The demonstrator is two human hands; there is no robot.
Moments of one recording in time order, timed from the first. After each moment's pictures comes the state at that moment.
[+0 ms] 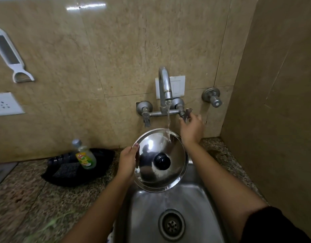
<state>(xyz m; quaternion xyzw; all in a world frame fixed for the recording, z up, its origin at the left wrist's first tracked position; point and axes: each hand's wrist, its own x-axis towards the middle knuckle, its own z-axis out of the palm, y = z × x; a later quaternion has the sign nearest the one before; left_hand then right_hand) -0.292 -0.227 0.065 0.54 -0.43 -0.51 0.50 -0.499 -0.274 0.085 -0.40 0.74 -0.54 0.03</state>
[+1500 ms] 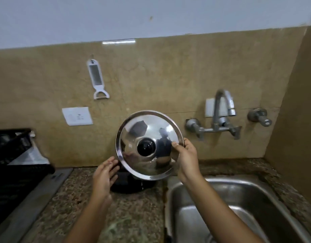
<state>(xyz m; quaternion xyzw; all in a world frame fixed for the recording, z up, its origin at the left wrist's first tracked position) -0.059 -0.196 0.109 0.55 -0.31 -0.48 0.61 -0.266 -0.187 0.145 -0.32 0.36 -0.71 0.51</state>
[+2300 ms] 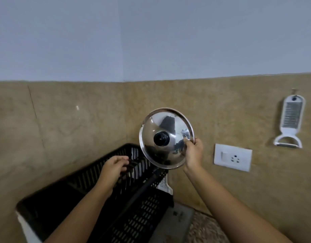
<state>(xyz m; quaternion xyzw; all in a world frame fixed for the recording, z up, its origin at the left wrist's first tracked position) 0.431 -0.244 0.217 0.68 -0.35 -0.24 0.60 0.252 -0.374 0.234 -0.41 0.33 -0.66 0.53</state>
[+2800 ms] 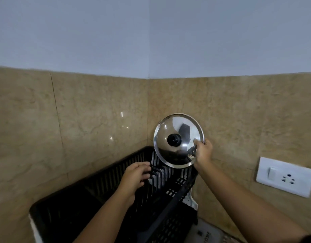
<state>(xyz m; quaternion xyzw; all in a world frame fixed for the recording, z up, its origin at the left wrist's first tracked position) 0.472 -0.276 0.201 0.66 -0.29 -0.32 0.61 0.350 -0.475 0.213 -0.42 0.37 -0.63 0.53</state>
